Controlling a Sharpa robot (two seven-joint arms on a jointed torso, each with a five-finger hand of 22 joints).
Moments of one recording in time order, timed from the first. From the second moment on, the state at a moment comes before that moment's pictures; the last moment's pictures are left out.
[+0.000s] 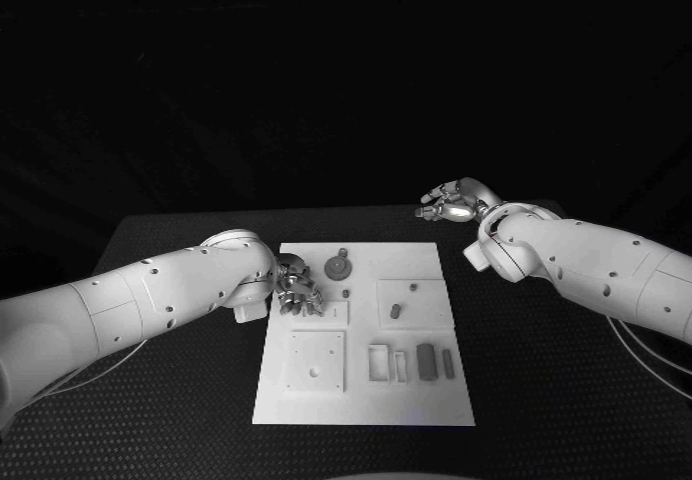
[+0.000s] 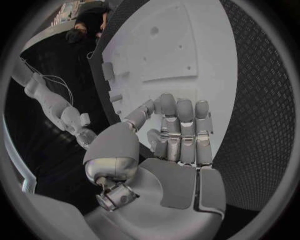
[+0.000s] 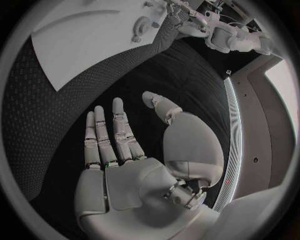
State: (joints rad) left arm 1.25 -0.53 -0.15 1.14 -0.96 0.22 -0.41; left_hand 0.84 0.05 0.57 -0.29 0.25 1.07 0.05 0.40 0.67 1.35 -0.06 0.74 0.55 1.11 -0.11 1.16 0.52 0.01 0.89 -0.12 0.72 1.31; right arm 1.22 -0.67 -0.03 1.09 -0.76 -0.39 0.02; right_hand 1.00 -0.21 0.57 -0.18 0.43 0.74 0.19 0.33 0.35 0.92 0.09 0.67 0.07 0.64 0.20 0.73 0.31 0.21 0.57 0.24 0.07 1.29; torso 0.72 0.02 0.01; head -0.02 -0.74
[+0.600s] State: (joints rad) left arm 1.25 -0.54 -0.15 1.18 -0.91 0.16 -0.43; left_hand 0.82 0.07 0.57 -0.29 0.41 1.09 0.05 0.40 0.67 1.36 -0.06 0.81 0.58 1.13 -0.11 1.23 0.54 0.01 0.90 -0.12 0.77 1.31; right arm 1.22 -0.67 -0.03 1.09 -0.76 -0.39 0.02; right_hand 1.00 -0.21 0.57 -0.18 0.43 0.74 0.19 0.33 0.35 0.92 0.09 0.67 0.07 0.64 0.20 0.73 0.31 0.21 0.57 0.24 0.07 1.29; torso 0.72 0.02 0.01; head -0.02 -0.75
